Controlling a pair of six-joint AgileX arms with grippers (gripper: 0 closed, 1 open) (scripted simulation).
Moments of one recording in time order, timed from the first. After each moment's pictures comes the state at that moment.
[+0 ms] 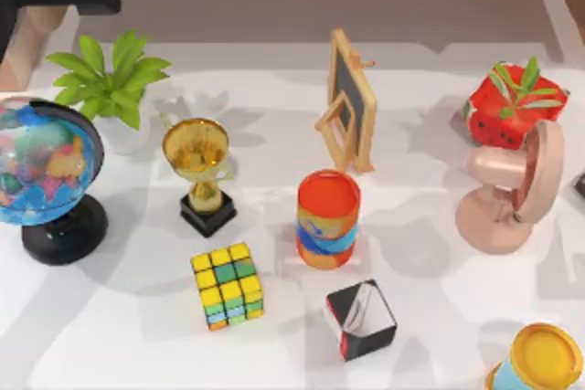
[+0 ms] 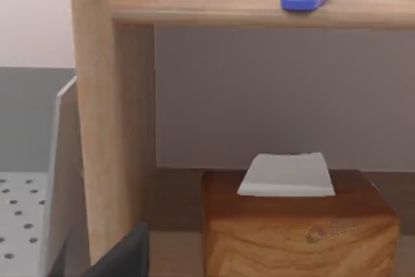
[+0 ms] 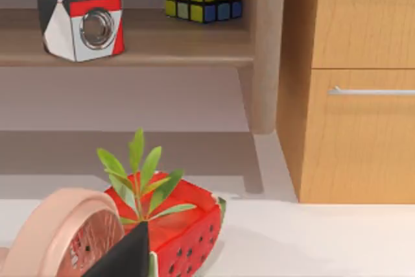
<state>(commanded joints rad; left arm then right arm) -0.39 1.02 0.73 0.34 -0.35 0.00 0.00 0.00 0.00 0.00 0.00 0.00</state>
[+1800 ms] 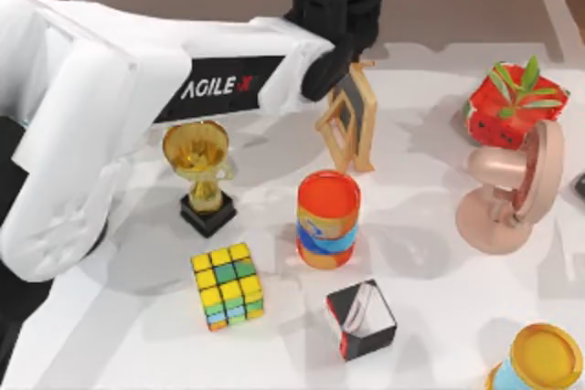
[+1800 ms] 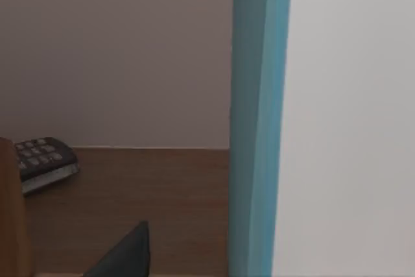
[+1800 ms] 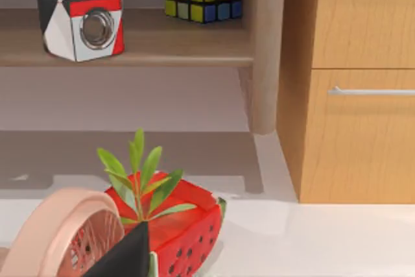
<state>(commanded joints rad) -0.68 2.31 1.69 0.64 -0.64 0.01 0.00 0.00 0.00 0.00 0.00 0.00</state>
